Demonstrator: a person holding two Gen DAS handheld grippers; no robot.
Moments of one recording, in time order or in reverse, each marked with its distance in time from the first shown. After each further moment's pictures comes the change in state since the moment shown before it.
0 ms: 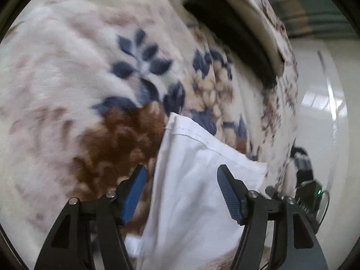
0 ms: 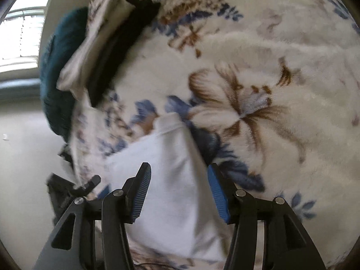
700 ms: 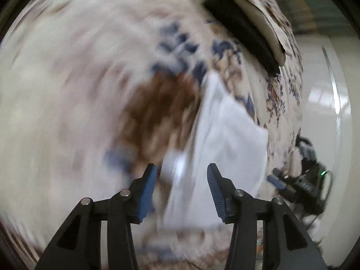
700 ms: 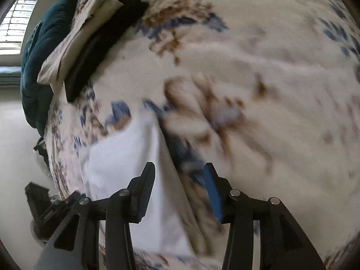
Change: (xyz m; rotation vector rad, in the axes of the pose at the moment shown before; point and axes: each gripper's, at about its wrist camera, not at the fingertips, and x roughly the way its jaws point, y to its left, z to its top) left arm -0.069 0.033 -0.082 -0.108 0.023 0.037; right arm -0.019 -0.009 -0.003 -0.046 0.006 -0.172
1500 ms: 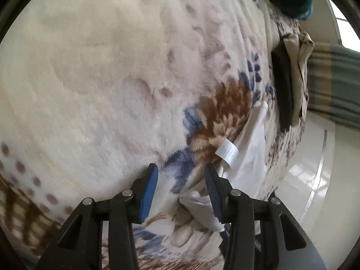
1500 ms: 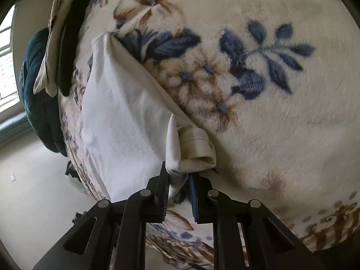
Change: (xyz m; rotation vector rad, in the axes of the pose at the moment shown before) left arm -0.015 0.093 -0.045 -0.398 -0.138 -0.123; right arm 0.048 -0.041 -0.124 0.326 0.112 0.202
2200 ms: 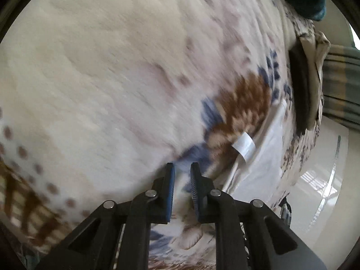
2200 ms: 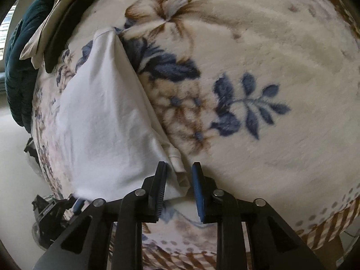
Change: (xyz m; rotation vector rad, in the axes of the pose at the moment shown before) left arm 0.006 0.011 -0.009 -0.062 -0.018 0.088; right arm -0.014 0.028 0.016 -0.215 -0.050 -0.270
